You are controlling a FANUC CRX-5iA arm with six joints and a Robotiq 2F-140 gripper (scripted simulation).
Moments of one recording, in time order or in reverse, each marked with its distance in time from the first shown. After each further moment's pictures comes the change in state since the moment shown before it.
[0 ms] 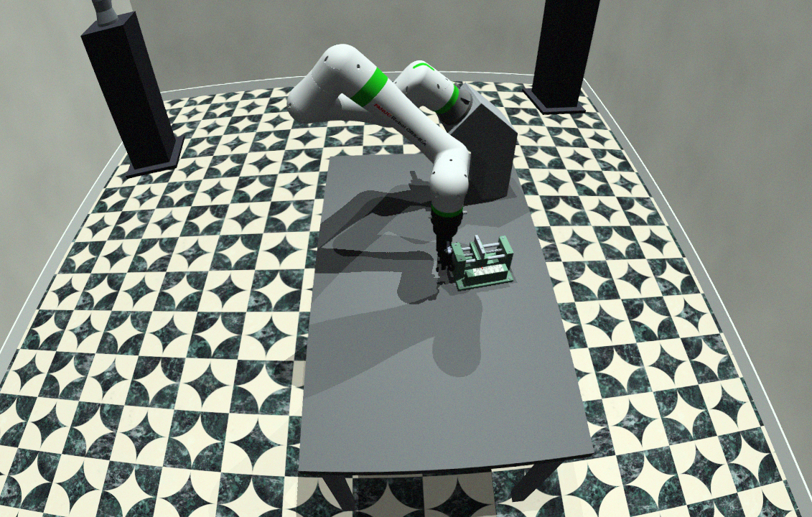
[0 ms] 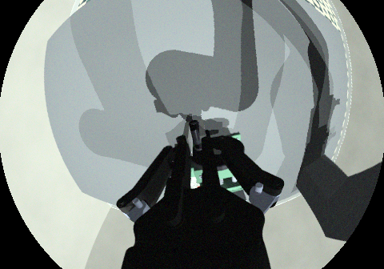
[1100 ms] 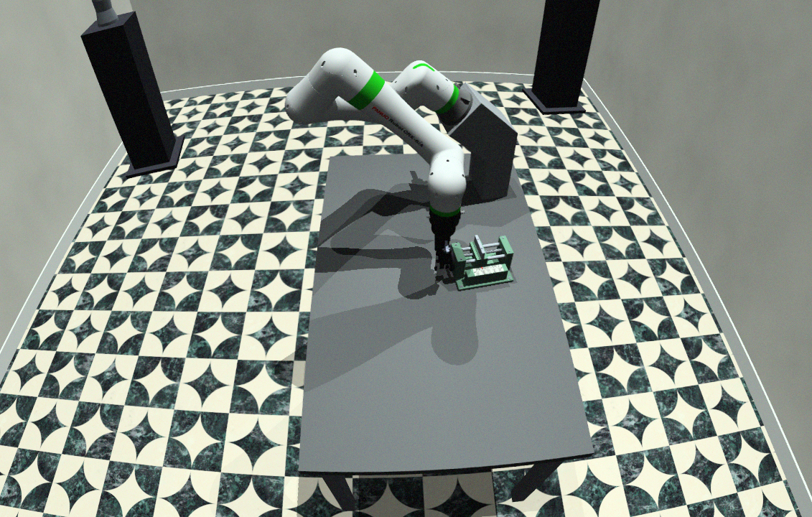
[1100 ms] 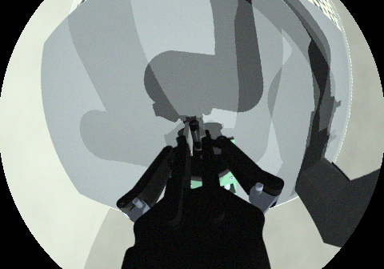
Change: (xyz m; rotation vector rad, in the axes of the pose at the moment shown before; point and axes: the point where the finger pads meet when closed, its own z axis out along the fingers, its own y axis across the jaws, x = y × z) arm 0.000 0.019 0.016 0.000 0.000 0.000
